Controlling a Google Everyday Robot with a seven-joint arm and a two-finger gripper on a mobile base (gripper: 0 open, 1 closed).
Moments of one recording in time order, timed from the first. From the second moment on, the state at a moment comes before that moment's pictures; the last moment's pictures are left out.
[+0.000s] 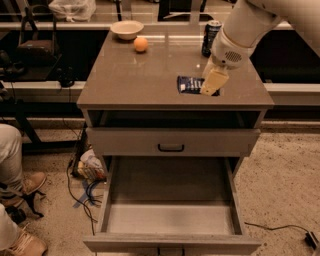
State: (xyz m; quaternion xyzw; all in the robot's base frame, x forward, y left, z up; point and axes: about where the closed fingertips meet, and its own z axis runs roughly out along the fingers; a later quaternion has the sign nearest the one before) arm 0.616 -0.131 0.895 -0.63 0.76 0.03 0.18
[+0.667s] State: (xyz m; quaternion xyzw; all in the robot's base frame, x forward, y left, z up) arm 0.614 -0.131 0.880 -0.63 0.76 0.04 0.16
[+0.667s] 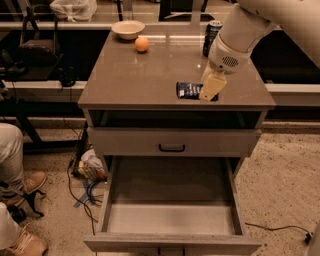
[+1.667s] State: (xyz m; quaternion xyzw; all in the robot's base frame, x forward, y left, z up) arm 0.566 -0.141 0.802 -0.61 0.78 0.08 0.09
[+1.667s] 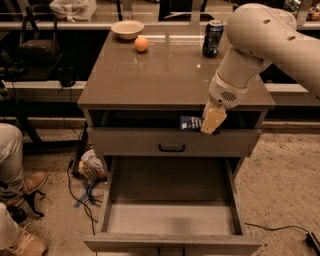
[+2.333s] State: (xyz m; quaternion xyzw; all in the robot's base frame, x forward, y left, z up) arm 0.550 -0.145 0.754 -0.58 0.80 0.14 0.08
